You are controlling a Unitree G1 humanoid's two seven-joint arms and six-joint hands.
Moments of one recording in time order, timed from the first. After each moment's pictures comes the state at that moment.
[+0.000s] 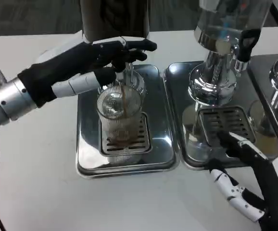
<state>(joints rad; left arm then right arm) -0.72 0.49 0.03 0.96 -0.18 -0.88 -1.01 0.51 -0.15 0.12 -0.44 -0.46 -0.04 -0.04</state>
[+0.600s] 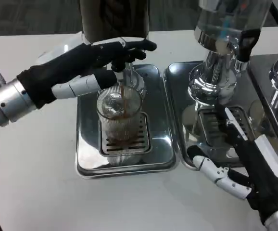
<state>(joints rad) -0.70 0.50 0.01 0.94 -0.18 -0.90 -0.97 0.34 -0.17 0.13 -0.44 -0.36 0.09 0.11</state>
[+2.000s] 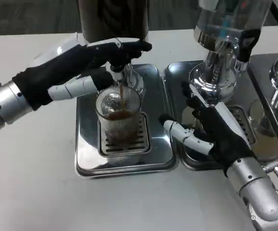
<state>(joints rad) -0.68 0.52 0.01 0.92 -0.18 -0.90 -0.95 -0.09 -0.13 0.17 -0.02 -0.30 0.12 0.11</state>
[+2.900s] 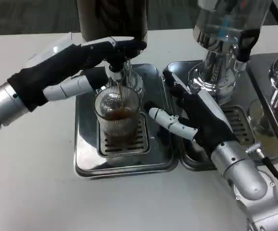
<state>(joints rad) -0.66 0.52 0.03 0.90 -0.19 -0.89 -0.93 -0.24 -0.10 0.19 0.13 -0.27 0.09 0.11</state>
